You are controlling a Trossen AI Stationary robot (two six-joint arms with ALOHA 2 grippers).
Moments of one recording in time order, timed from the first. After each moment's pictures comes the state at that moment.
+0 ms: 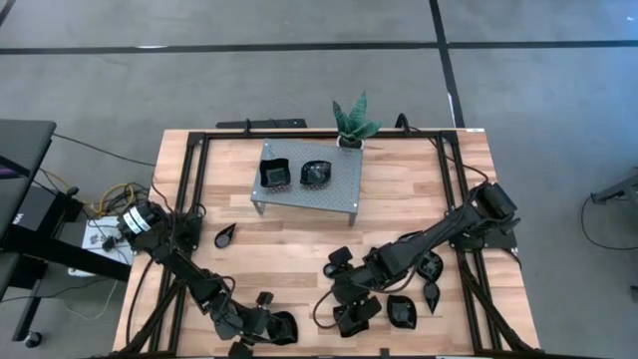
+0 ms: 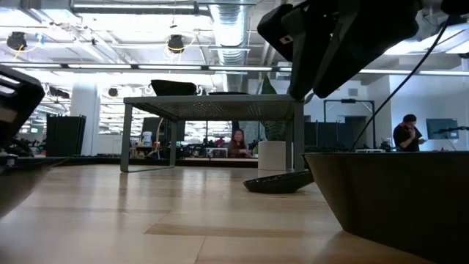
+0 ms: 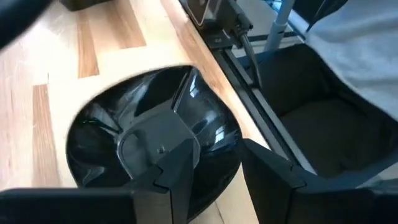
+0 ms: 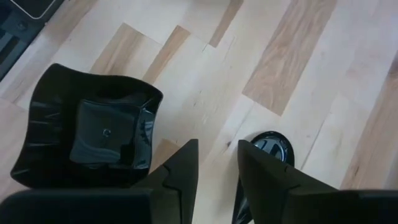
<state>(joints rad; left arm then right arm) -0.93 1.87 0.70 0.57 -0.31 -0.37 0.47 1.84 1.33 -0.55 0.10 -0.11</state>
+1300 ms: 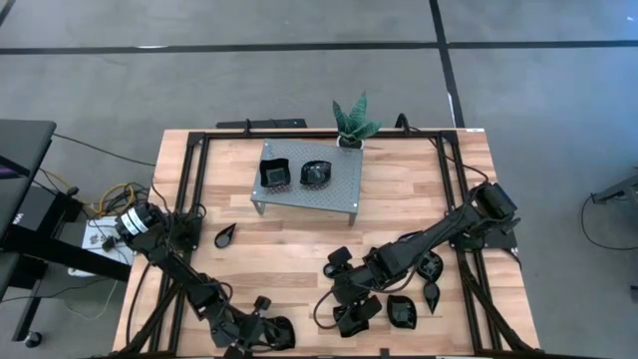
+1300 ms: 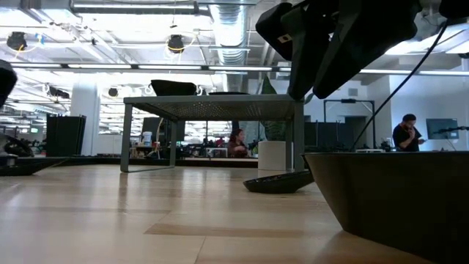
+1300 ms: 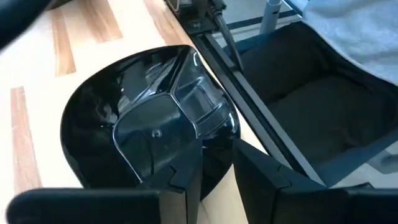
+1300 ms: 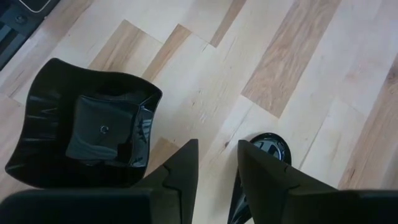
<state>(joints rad) -0.97 1.87 0.74 0.48 -0.32 -0.31 0.47 1.84 1.33 -0.54 0.10 -0.14</state>
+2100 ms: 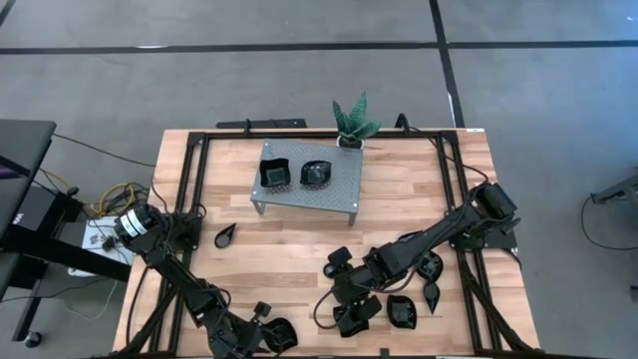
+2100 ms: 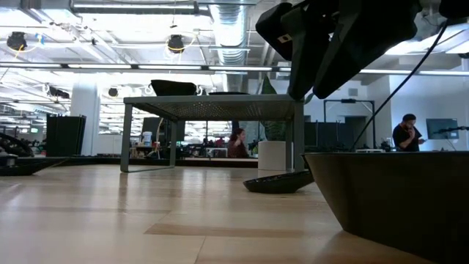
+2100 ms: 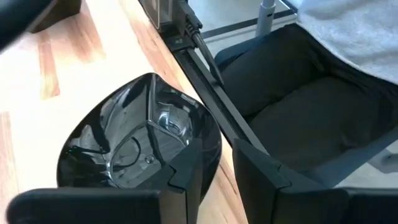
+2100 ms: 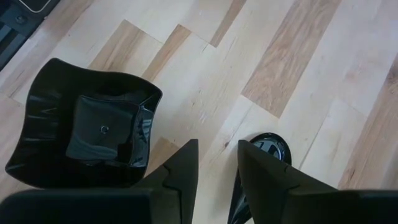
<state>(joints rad) -1.00 1.87 0.81 0.42 -0.35 -0.29 0.47 1.84 1.33 -0.54 0.10 -0.14</state>
